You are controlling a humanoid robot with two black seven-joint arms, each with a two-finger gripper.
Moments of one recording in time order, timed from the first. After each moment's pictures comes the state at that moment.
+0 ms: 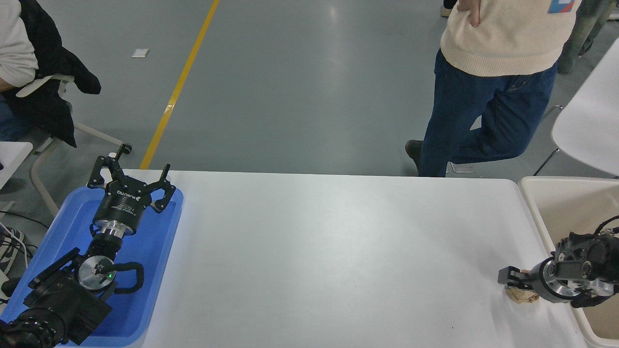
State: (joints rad) left arm -0.59 0.23 -0.89 -0.31 -0.14 -0.79 -0.37; right arm 1.10 -0.47 -1.06 0.87 -0.23 0.14 -0.11
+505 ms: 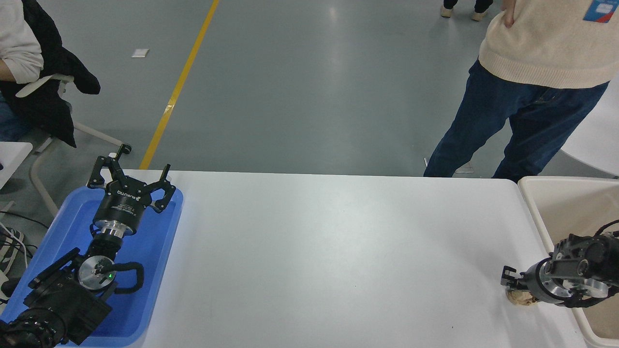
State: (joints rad) left arm -0.59 0.23 -0.89 -0.31 -0.14 -0.79 -0.37; right arm 1.11 -0.48 -1.05 0.90 -0.14 0.15 -0.11
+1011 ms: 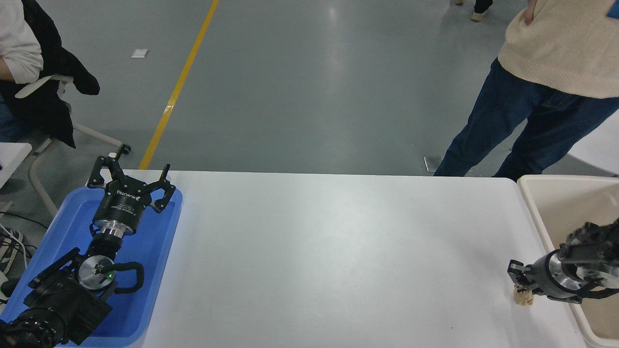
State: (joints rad) left arm -0.59 0.23 -0.89 -0.31 -0.14 -0.79 -0.37; right arm 1.39 -0.56 -1.16 1.17 -0.14 0.23 -0.11
